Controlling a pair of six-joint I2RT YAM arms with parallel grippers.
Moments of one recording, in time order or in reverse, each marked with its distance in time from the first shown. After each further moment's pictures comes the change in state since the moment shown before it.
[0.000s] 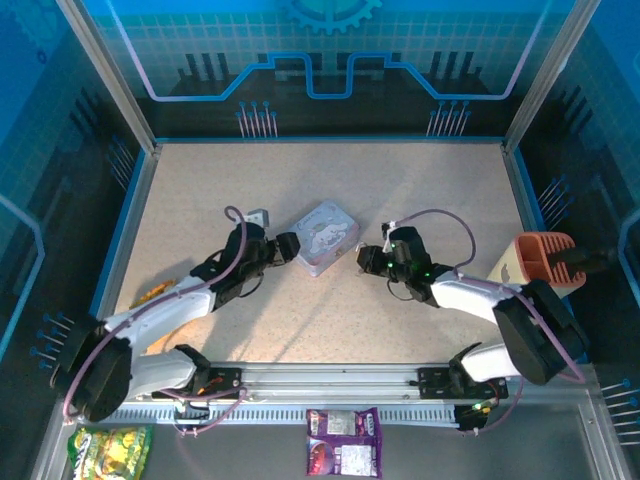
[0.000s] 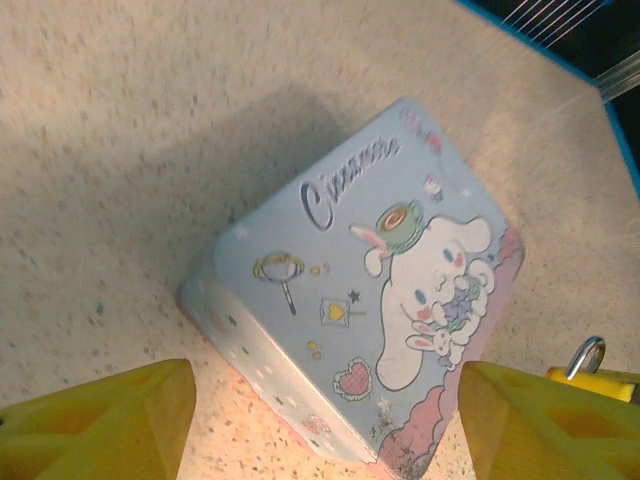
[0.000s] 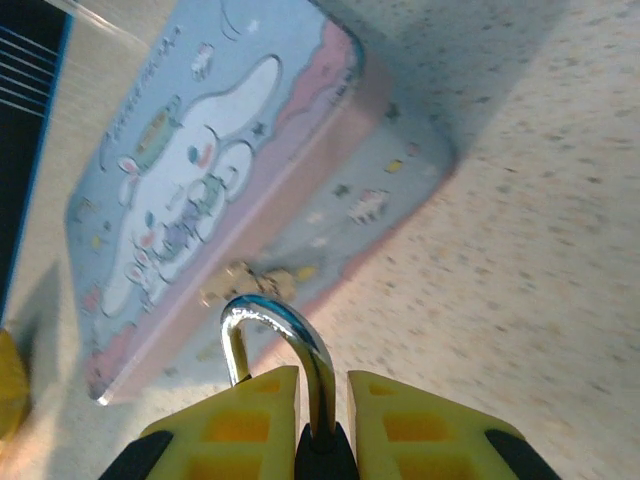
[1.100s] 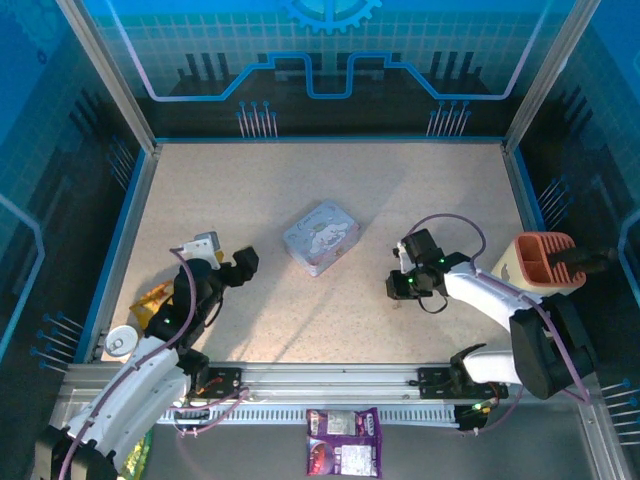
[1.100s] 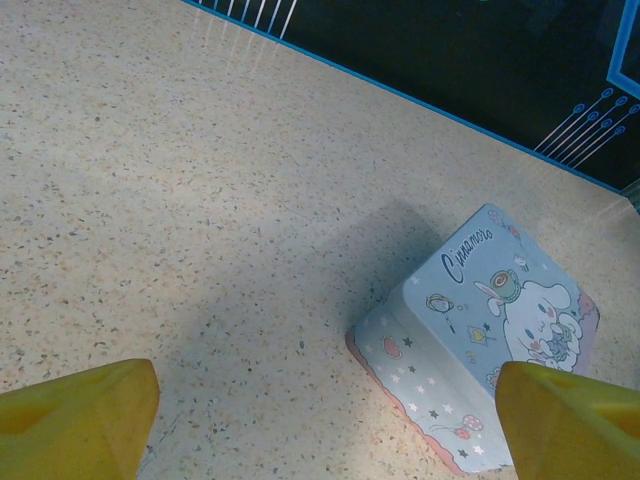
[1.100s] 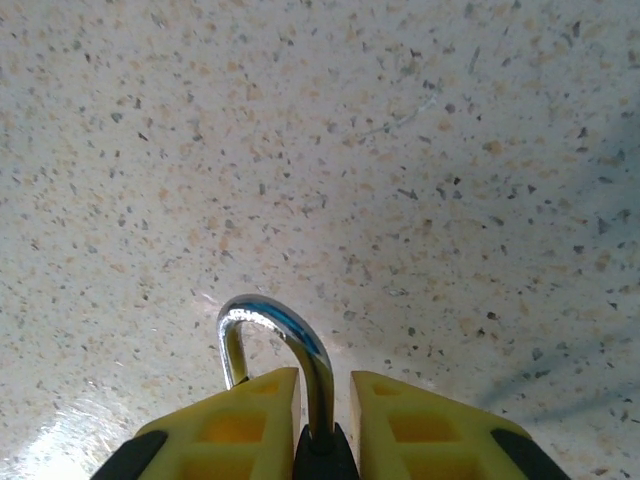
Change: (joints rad) left arm 0.181 -0.562 -0.288 -0.082 -0.064 0.158; right arm -0.116 -0.047 0.098 -0.704 -0.034 -0.361
